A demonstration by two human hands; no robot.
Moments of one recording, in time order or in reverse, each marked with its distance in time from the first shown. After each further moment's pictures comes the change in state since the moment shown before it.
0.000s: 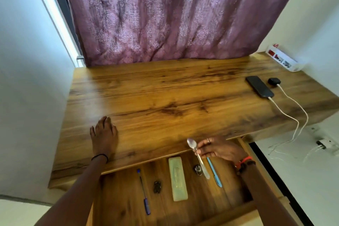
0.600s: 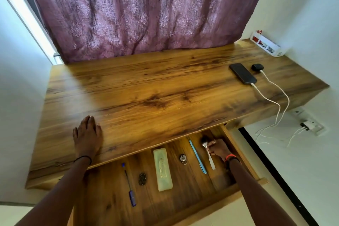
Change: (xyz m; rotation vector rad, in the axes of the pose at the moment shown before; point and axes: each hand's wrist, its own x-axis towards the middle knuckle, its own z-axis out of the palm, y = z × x) left_hand -0.019 0.008 0.003 -0.003 -0.023 0.022; right_hand 0.024 0.119 -0.067 -0.064 0.690 0.266
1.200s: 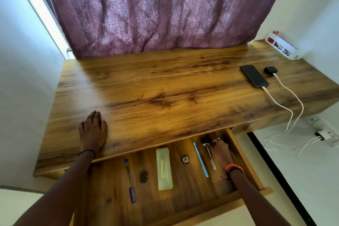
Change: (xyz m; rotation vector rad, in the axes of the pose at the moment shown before) left_hand 0.000 0.000 0.000 0.000 0.004 -0.017; right_hand -0.020 -0.010 0.011 -0.246 0.138 -0.223
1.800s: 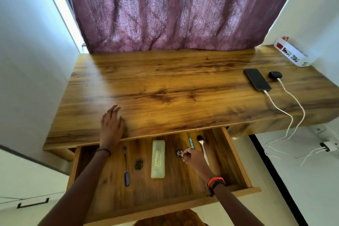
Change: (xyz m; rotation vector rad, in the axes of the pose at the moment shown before) left_hand -0.072 0.076 -0.019 -0.204 0.104 0.133; right_hand -0.065 -0.005 0.041 -0.023 -0.276 -0.360
